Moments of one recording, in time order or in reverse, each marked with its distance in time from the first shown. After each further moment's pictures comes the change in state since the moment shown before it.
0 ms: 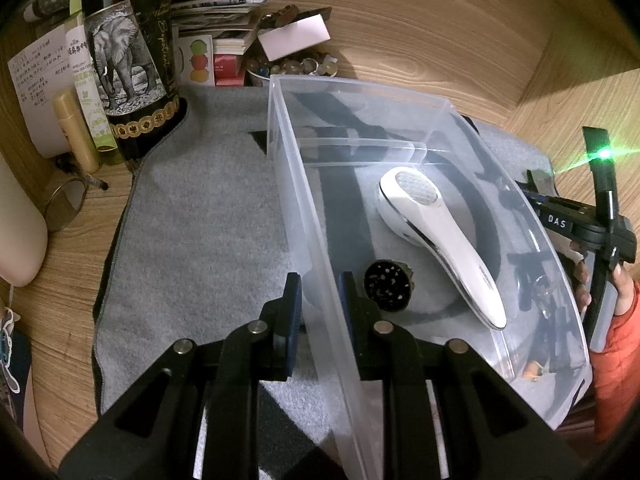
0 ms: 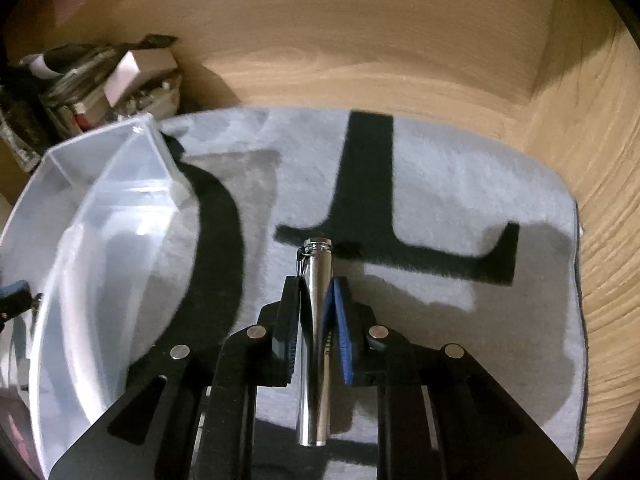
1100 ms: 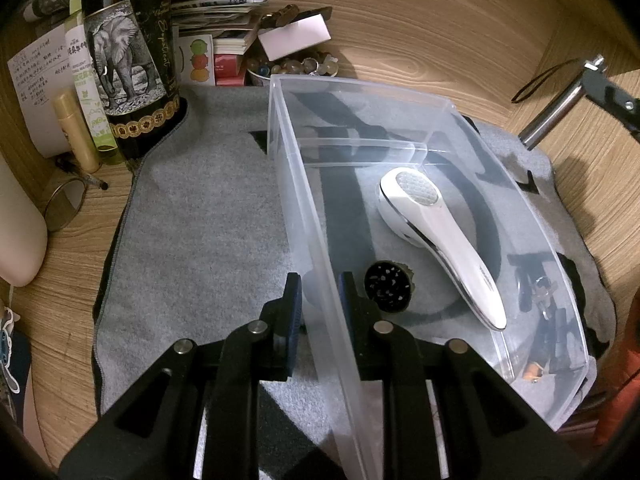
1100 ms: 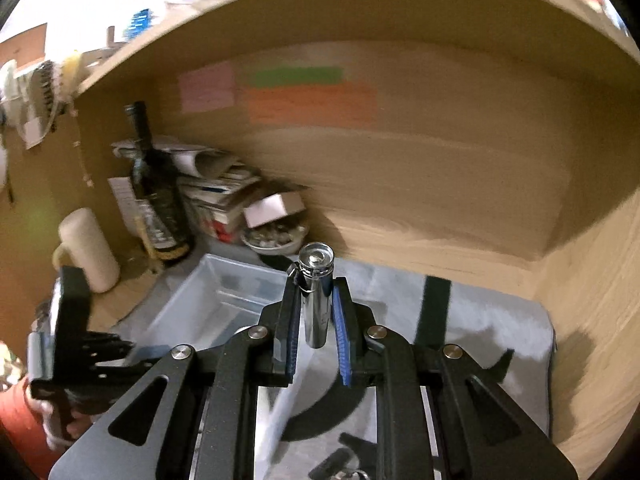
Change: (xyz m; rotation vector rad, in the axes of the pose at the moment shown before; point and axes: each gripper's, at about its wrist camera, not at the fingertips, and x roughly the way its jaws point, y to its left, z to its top) left arm 0.000 0.000 0.000 -0.002 -0.001 0.000; right arm -0.134 0.076 0.030 -0.161 -0.369 0.159
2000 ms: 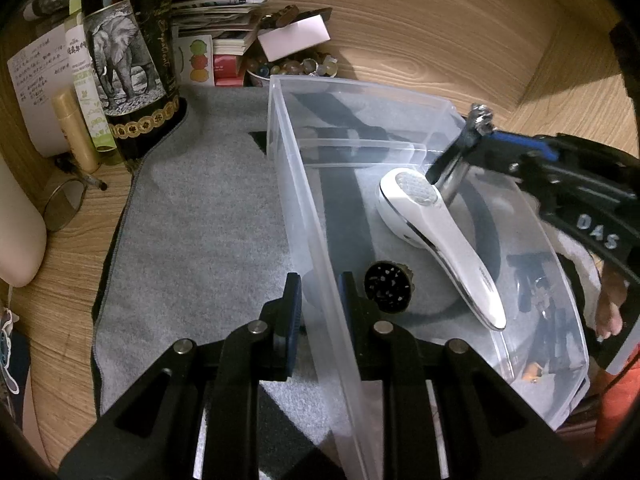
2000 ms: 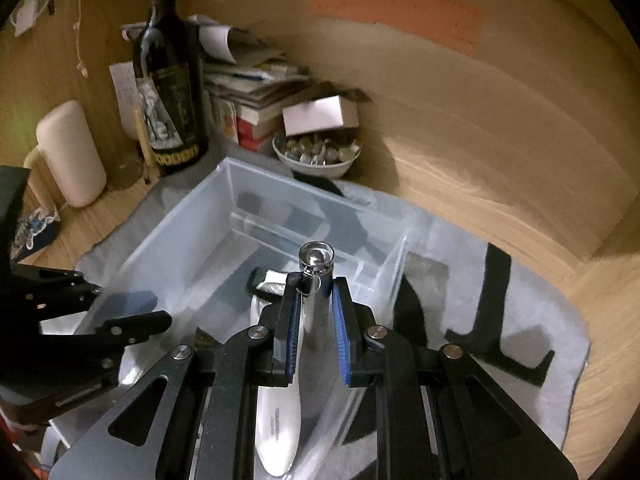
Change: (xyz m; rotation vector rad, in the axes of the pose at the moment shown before) left arm 0.000 -0.001 0.001 0.002 -0.001 0.001; right arm 0.096 0.047 -0.027 -0.171 0.269 0.005
